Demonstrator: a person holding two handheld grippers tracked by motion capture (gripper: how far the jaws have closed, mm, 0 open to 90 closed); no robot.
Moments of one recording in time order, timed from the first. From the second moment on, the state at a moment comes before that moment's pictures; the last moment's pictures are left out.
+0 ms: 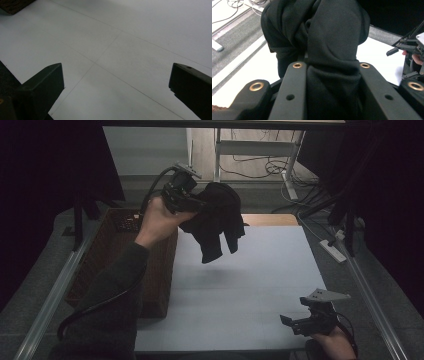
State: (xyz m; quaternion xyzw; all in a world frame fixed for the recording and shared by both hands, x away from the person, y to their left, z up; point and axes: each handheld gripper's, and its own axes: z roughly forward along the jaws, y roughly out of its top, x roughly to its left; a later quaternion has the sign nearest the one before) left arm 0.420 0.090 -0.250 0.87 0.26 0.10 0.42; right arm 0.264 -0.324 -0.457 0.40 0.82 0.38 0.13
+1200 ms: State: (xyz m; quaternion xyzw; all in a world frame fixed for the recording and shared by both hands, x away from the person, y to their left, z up) left arm 0.432 0.043 -0.339 0.88 0.27 0.05 0.38; right arm 0.264 -0.324 -0.457 0.39 0.82 0.38 0.13
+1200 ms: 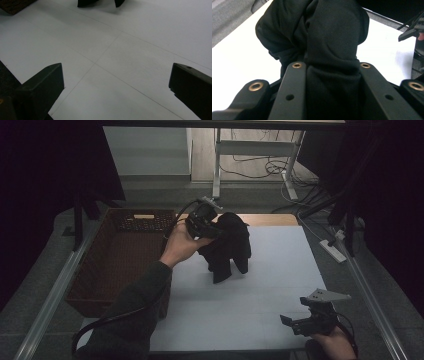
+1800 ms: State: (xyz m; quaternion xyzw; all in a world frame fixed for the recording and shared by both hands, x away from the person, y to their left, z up) left arm 0.437 0.018 -0.381 0.88 0.29 0.03 0.37; right arm 0.263 -0.324 -0.457 0.39 0.83 0.38 0.13
